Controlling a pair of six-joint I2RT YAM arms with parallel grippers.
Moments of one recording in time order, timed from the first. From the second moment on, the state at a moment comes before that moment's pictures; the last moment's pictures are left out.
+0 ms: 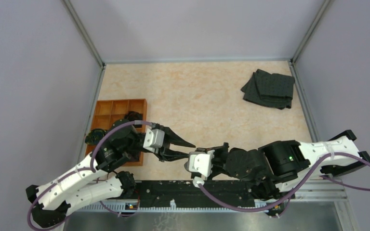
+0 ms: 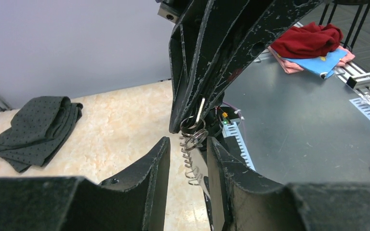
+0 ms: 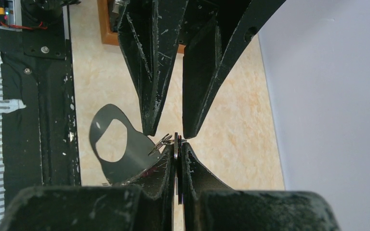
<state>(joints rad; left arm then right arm) -0.97 0.71 0.84 -0.02 0.76 0.05 1.80 1.13 1.46 -0.81 0.64 -0.39</state>
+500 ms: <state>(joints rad) -0.97 0.75 0.81 0.06 0.79 0.02 1.81 1.13 1.46 -0.82 0.69 -0.39</state>
